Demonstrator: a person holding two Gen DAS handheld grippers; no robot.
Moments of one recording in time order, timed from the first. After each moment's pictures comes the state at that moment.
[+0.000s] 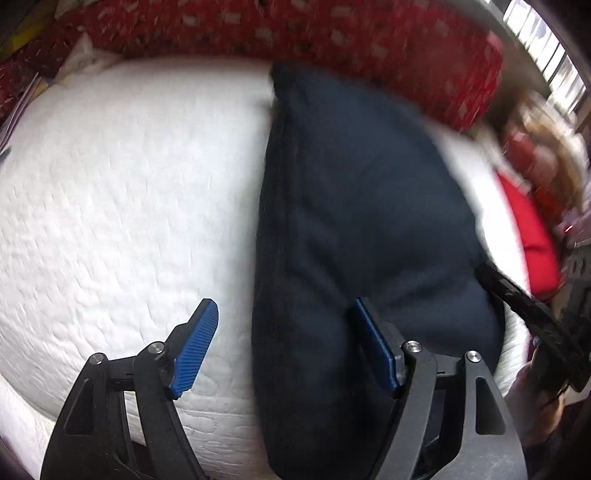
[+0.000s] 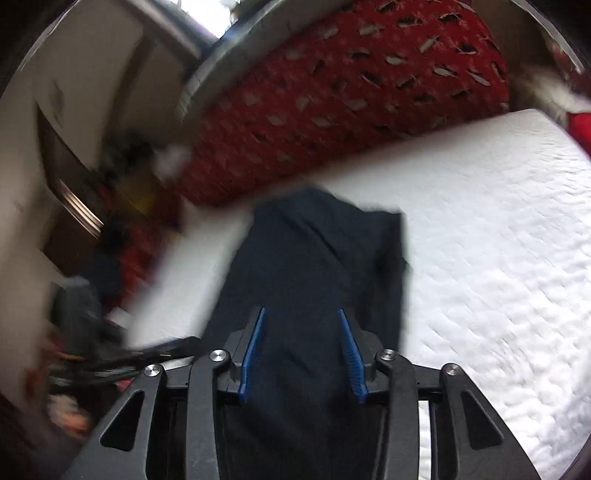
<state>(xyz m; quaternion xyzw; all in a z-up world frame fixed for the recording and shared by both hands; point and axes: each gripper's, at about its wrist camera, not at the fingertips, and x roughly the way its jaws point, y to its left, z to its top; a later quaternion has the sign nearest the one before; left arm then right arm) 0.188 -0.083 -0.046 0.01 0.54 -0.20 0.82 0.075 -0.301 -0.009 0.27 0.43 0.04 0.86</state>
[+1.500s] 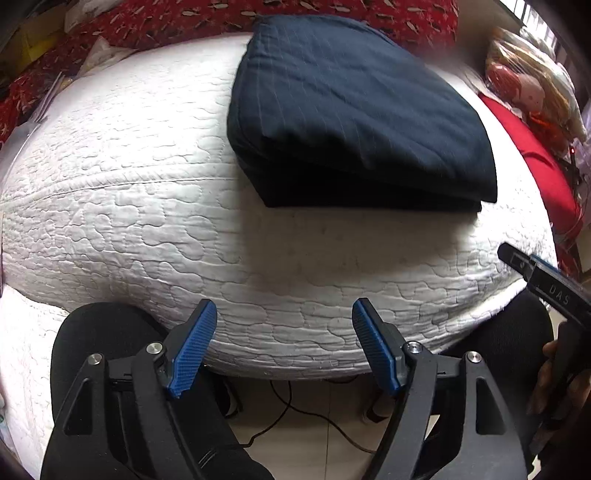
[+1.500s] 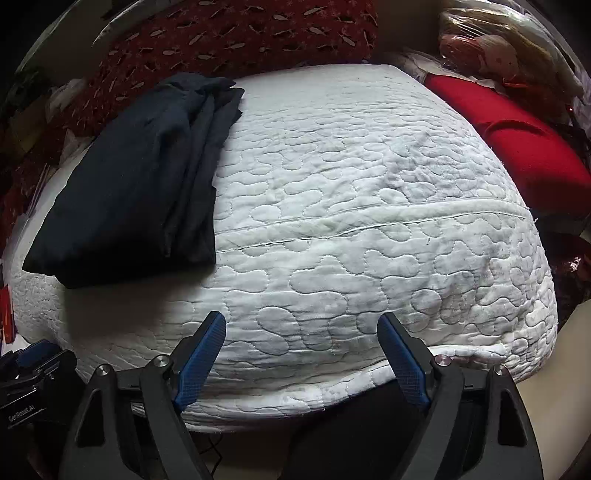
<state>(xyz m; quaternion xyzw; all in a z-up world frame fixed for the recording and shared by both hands) 0.022 -0.056 -0.073 0.08 0.52 -0.18 0.83 -0.082 -0.268 -0.051 0.17 0.52 -0.18 0.82</state>
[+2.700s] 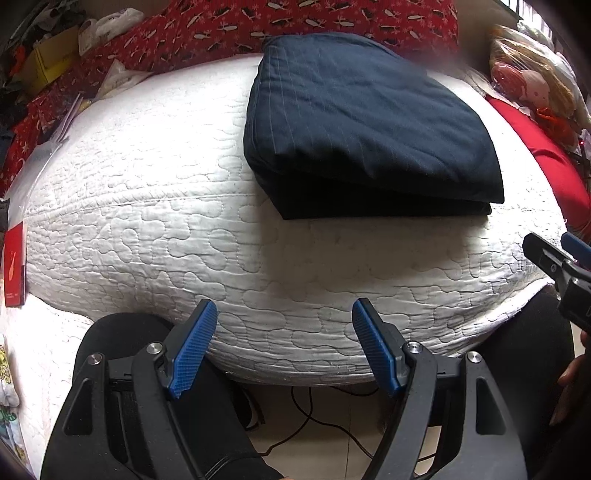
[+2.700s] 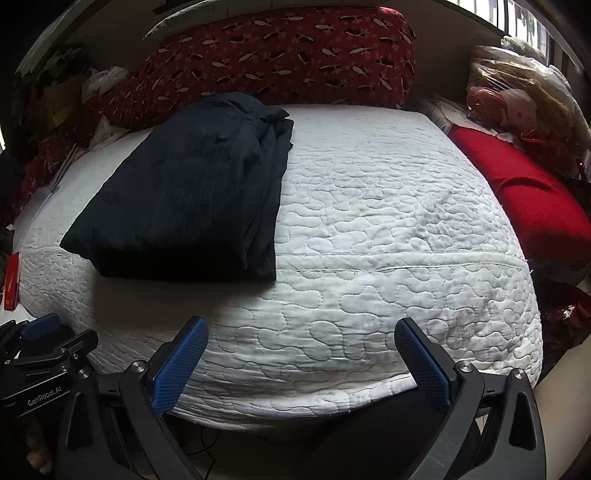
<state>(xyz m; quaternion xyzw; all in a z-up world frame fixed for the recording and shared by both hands) 0.009 -0.061 -0.065 0.11 0.48 -0.15 0.86 -0.083 -0.223 -0.011 0.10 0.48 -0.15 0.86</state>
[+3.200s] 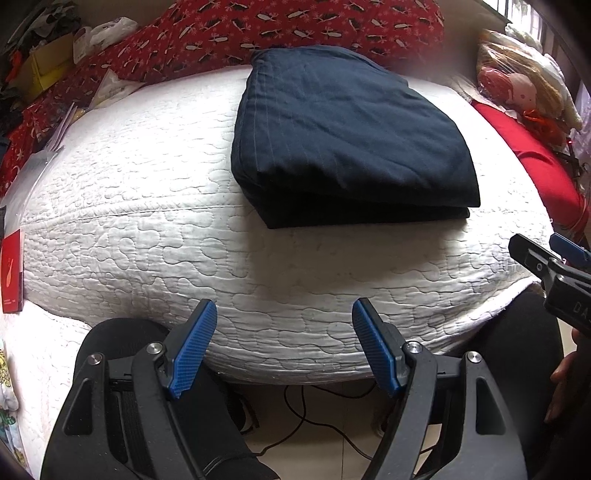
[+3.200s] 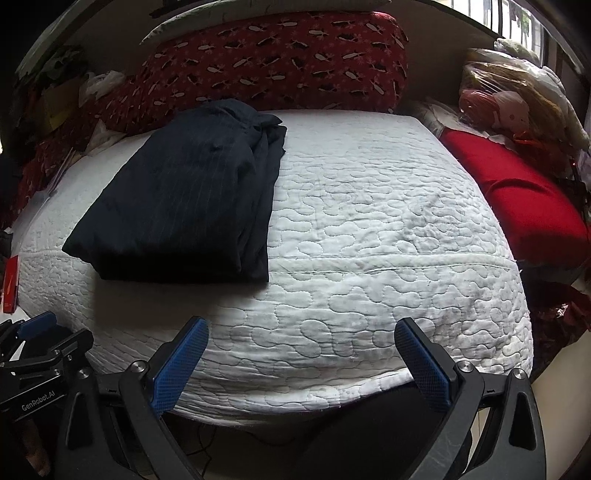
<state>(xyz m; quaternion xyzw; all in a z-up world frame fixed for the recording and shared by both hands) -0.001 -0.065 -0.054 0.10 0.47 -0.17 0.86 -0.089 -0.225 -0.003 0.10 0.48 -0.16 0.86</state>
